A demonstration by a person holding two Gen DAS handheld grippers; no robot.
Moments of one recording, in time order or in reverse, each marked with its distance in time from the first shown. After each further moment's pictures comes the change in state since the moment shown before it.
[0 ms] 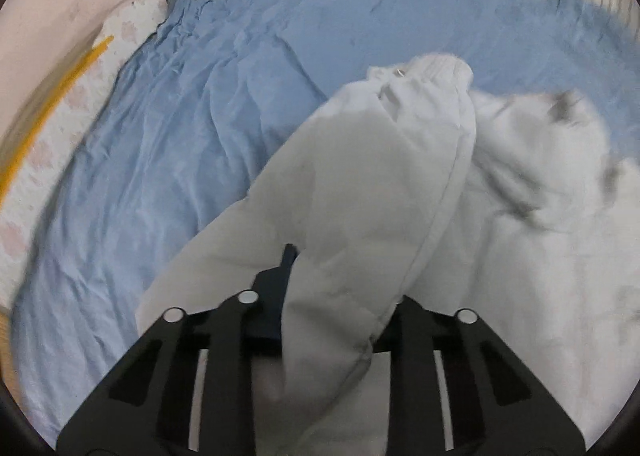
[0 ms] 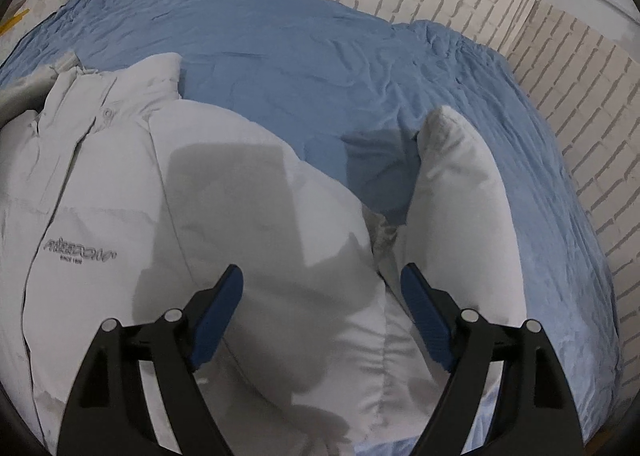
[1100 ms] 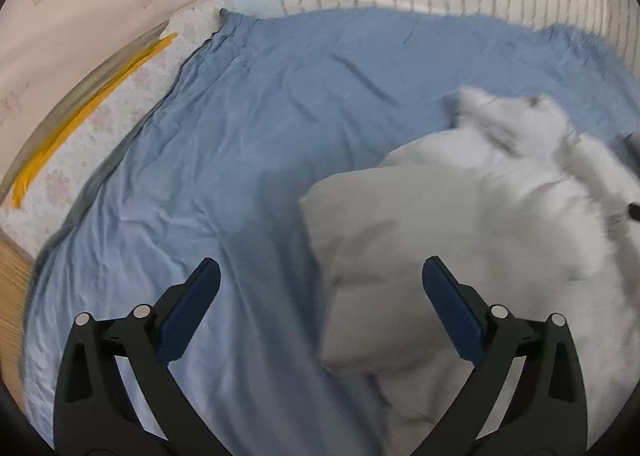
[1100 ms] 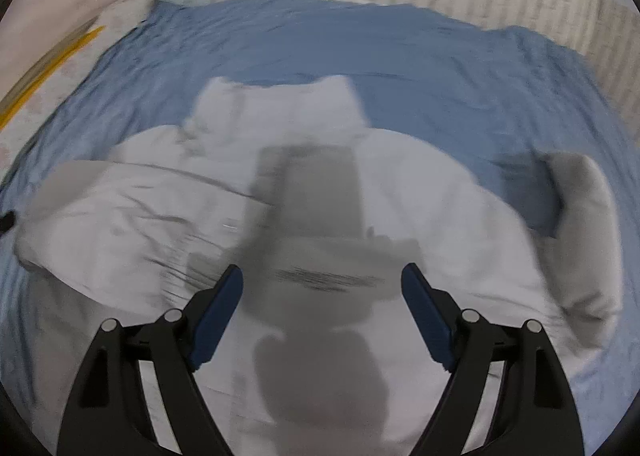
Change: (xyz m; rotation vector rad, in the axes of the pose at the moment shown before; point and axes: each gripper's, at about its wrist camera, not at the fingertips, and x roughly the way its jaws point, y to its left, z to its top) left arm -0.109 0.093 -0.115 -0.014 -0.079 0.087; right arm -0.056 0.123 0.027 -0.015 0.009 0.370
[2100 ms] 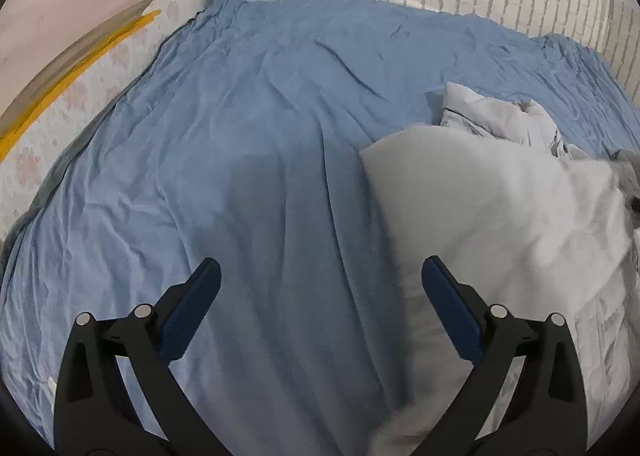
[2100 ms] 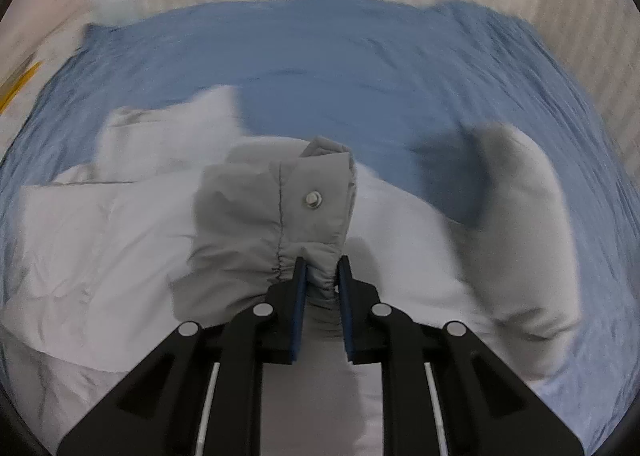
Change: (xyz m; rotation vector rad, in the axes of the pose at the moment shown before) left arm 0.008 -0.012 0.003 -0.077 0.026 -0.110; right arm -0.002 -0.119 -0.002 0.179 0.036 -0.168
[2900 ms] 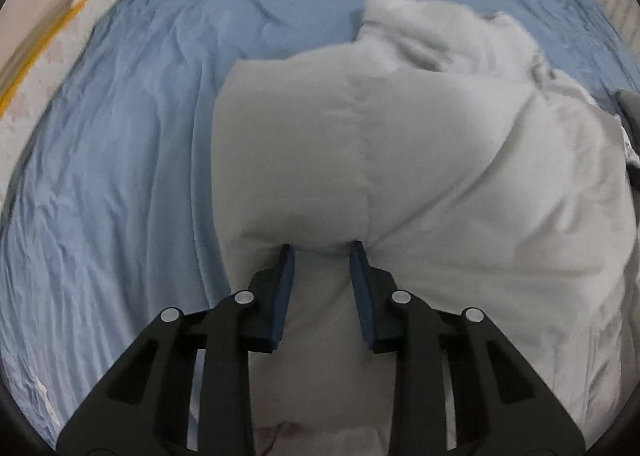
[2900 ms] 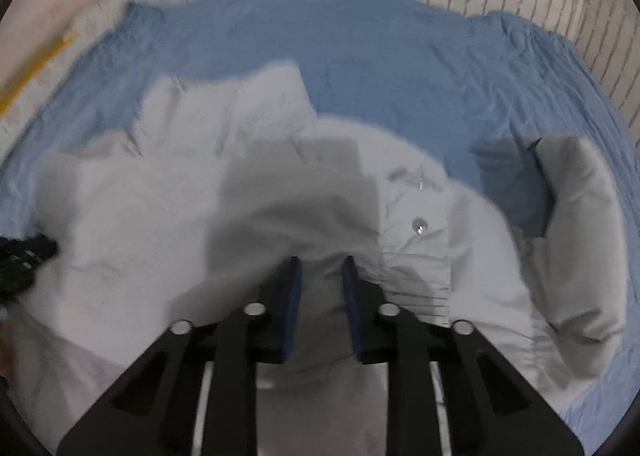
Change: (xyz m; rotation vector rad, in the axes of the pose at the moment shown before) left arm 0.076 -0.110 0.003 0.096 0.241 -0.033; right arm 0.030 0.073 -0.013 -0.140 0.017 0.088
